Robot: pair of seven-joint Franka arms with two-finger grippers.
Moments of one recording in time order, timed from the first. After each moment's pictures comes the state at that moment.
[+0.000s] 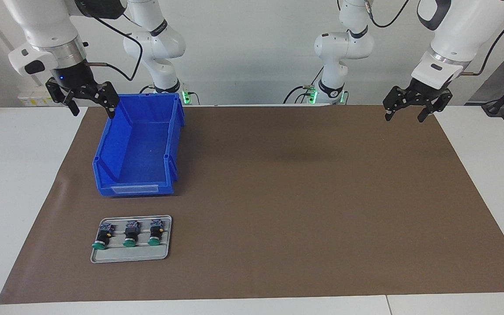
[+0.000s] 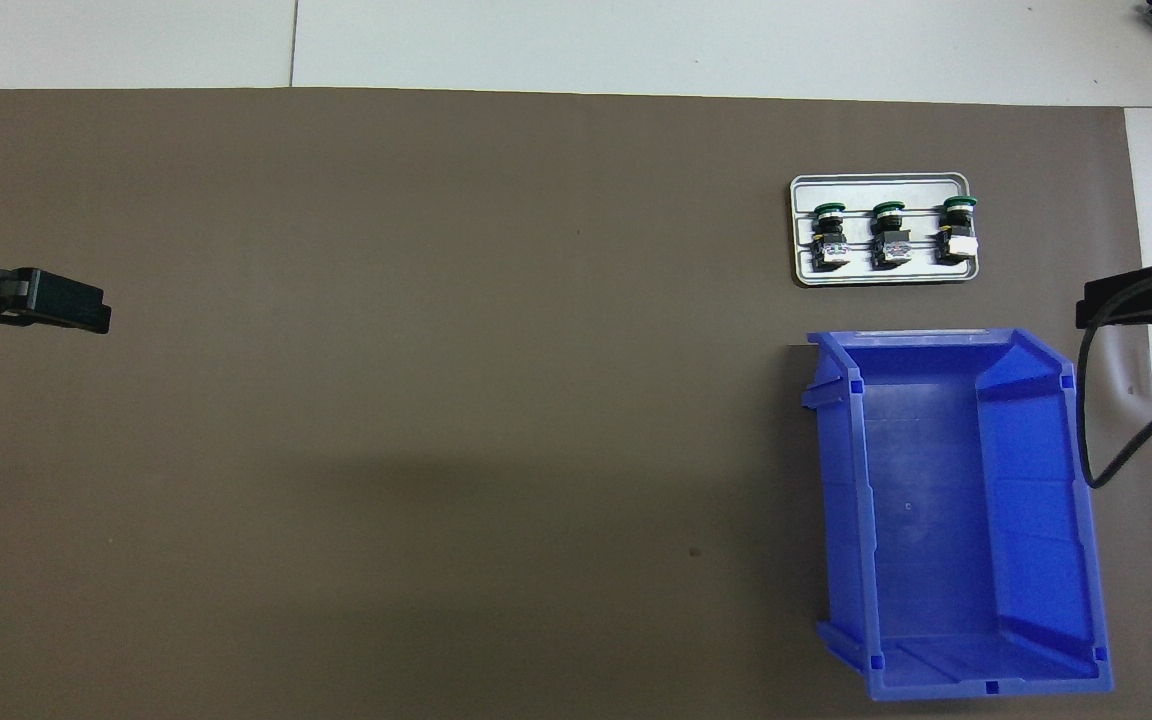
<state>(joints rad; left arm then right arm) -0.10 -0.01 0.03 -1.57 -0.02 1.58 0.05 0.00 -0.05 -0.02 -1.60 -0.06 1.61 0.08</state>
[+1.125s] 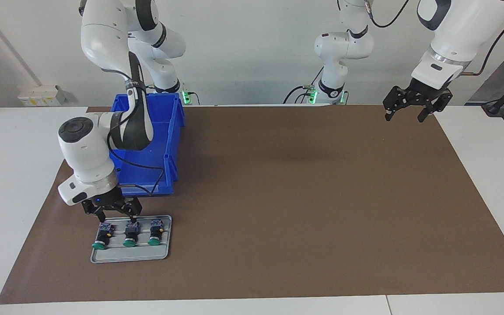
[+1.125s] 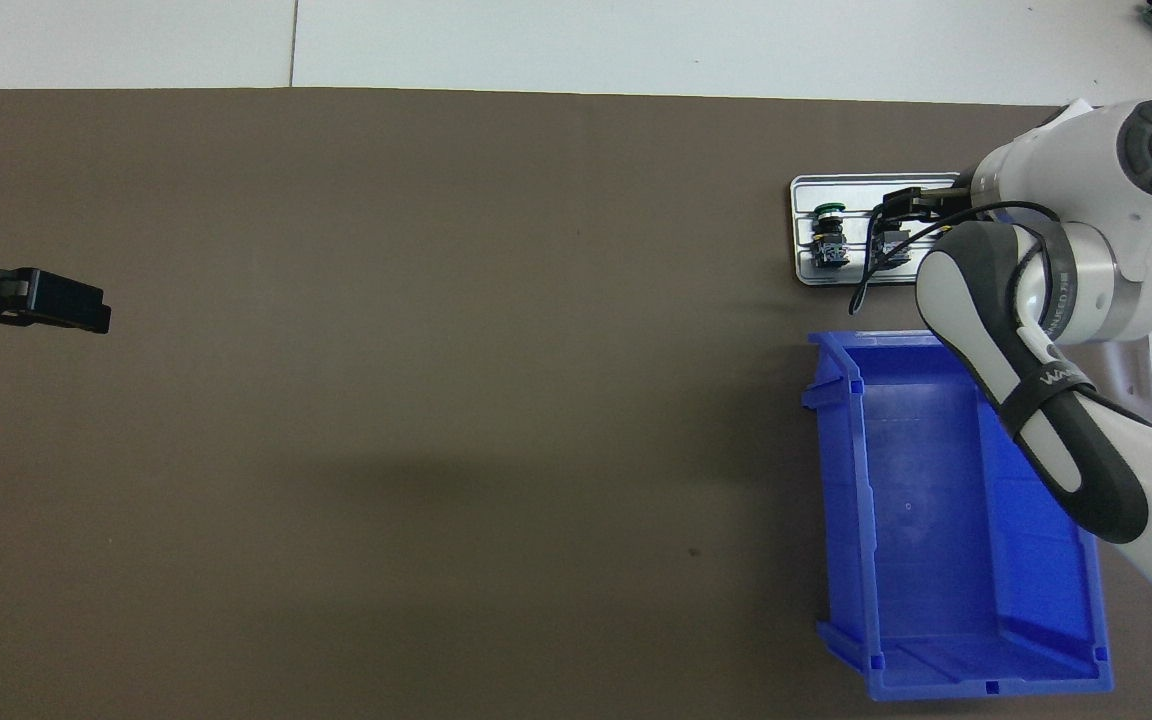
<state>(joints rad) -0.10 -0.01 0.03 -1.57 -0.02 1.58 0.05 0.00 0.48 -0.02 -1.63 -0.06 2.34 0.07</state>
